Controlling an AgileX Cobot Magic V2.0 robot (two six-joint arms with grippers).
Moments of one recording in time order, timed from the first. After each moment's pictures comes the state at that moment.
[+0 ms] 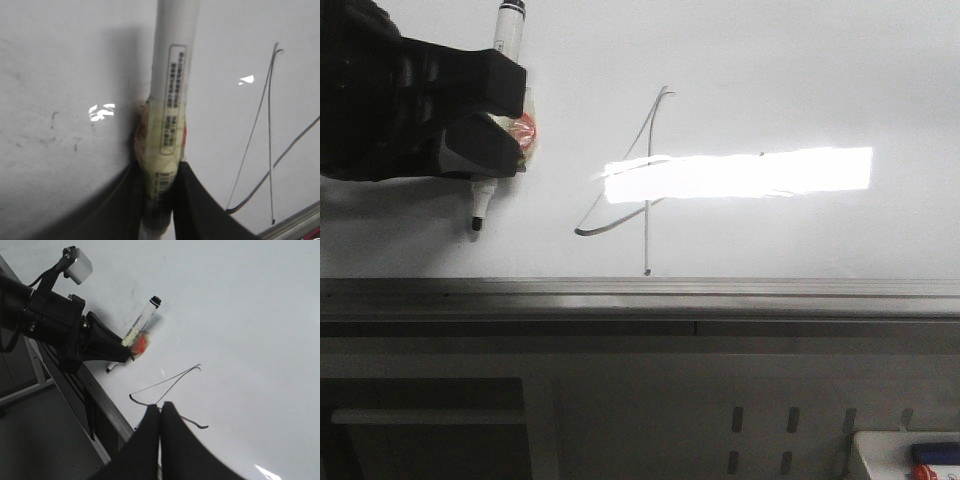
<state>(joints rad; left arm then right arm) -0.76 1.28 -0.60 -1.06 -0.17 0.69 0.45 0.71 -0.79 0.66 0.60 -0.85</state>
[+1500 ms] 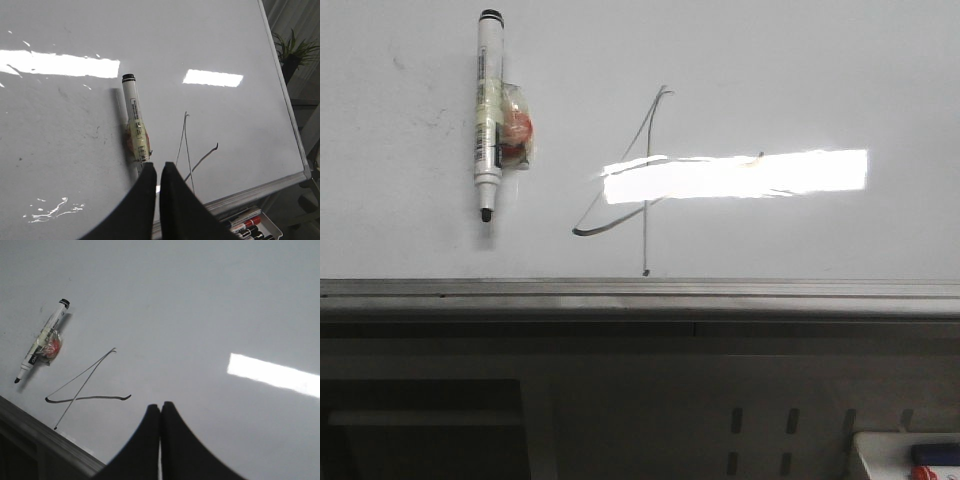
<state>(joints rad) -0.76 0.39 -0.23 -1.04 -0.09 0.69 0.45 0.19 -0.20 0.69 0.08 -0.85</state>
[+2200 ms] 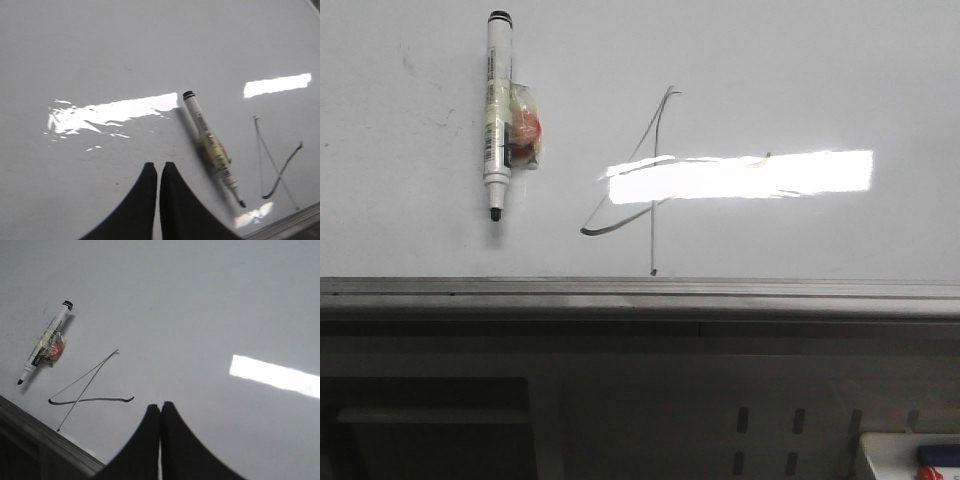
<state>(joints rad) -0.64 0.33 -0.11 -0.61 -0.24 0.61 0.45 0.19 -0.20 0.69 0.08 -0.85</state>
